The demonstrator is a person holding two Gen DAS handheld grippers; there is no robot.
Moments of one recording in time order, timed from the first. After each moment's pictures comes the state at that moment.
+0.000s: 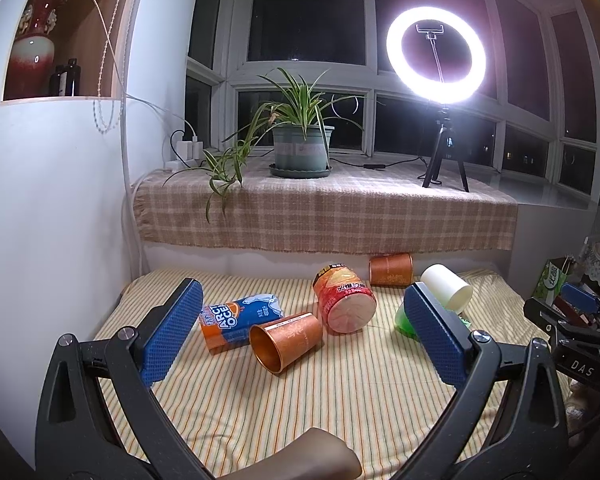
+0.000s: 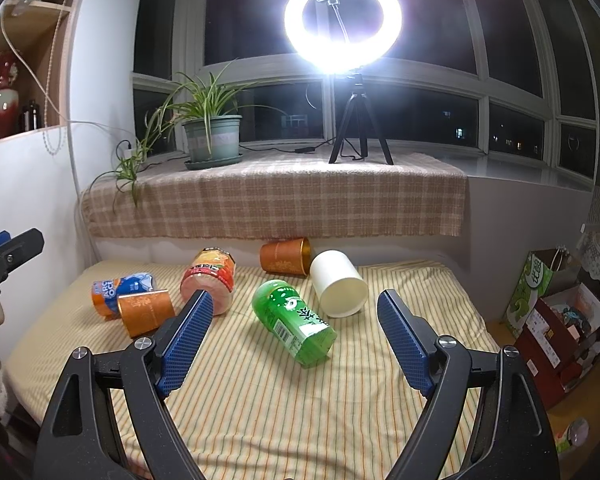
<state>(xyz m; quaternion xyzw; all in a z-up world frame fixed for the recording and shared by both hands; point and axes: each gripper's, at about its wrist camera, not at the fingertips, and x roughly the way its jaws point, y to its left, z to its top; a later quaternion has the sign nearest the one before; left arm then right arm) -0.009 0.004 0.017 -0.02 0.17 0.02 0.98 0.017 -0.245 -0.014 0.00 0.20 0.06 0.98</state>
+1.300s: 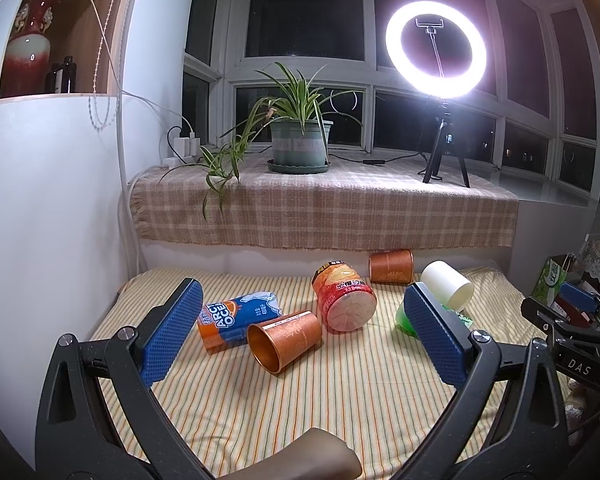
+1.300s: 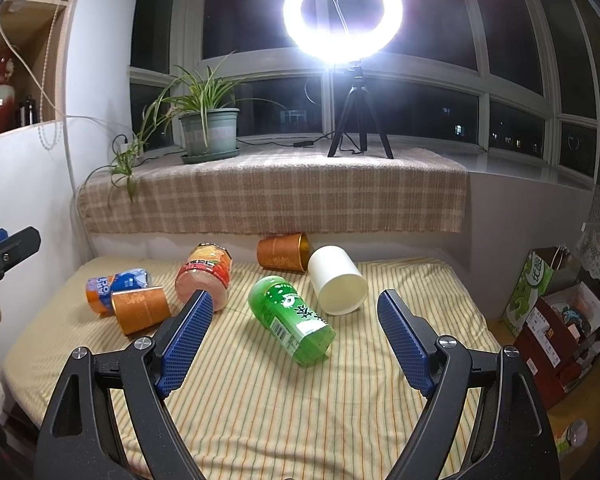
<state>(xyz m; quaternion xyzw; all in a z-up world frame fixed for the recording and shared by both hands) -0.012 0.004 0.014 -0.02 0.17 0.02 0.98 0.023 -0.245 -0.019 0.00 0.21 0.06 0.98</state>
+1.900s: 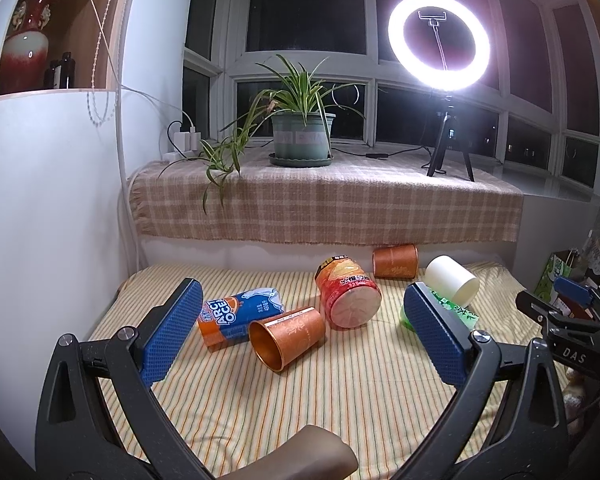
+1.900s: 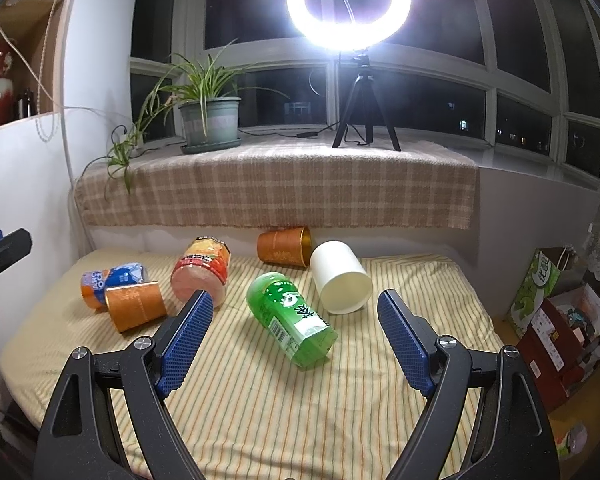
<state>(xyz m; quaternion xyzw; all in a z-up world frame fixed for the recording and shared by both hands) -0.007 0.005 0.007 -0.02 0.18 0.02 0.98 0.043 -0.243 -0.025 -0.01 0.23 0.07 0.97</state>
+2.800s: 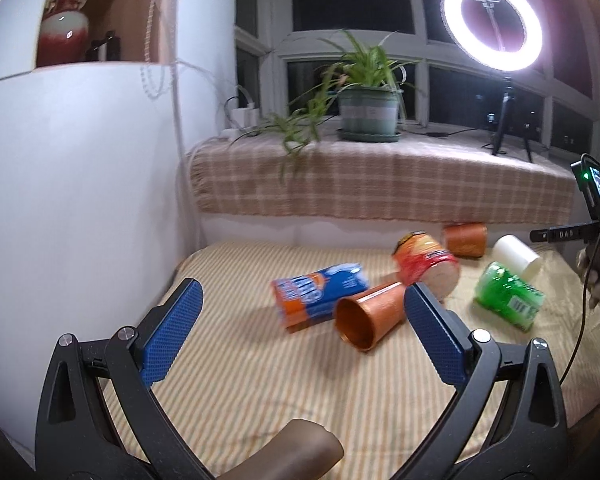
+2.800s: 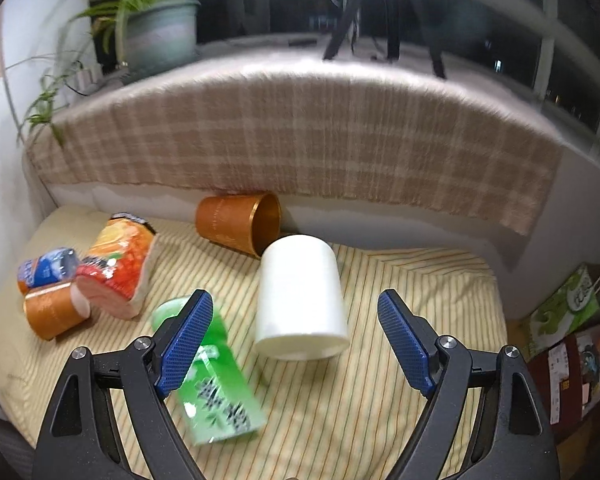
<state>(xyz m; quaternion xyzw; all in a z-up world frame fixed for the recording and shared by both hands) -0.005 0.069 -0.015 -0.01 0.22 0.11 0.97 0.241 -0.283 -0.053 -0.04 0.41 0.11 0.91</state>
